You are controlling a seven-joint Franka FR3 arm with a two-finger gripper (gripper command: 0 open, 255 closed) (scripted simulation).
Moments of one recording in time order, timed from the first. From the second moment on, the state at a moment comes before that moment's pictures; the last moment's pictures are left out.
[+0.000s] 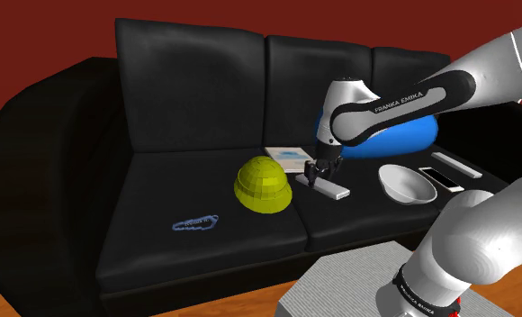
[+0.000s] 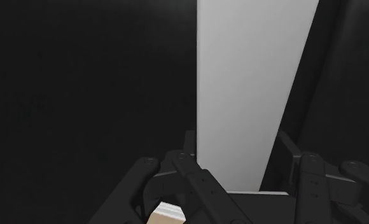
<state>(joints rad) -0.01 -0.46 -0.09 -2.71 -0.08 2.25 0.25</state>
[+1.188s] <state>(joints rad) -0.01 -0.57 -0.08 -2.54 -0.07 1.96 0.24</state>
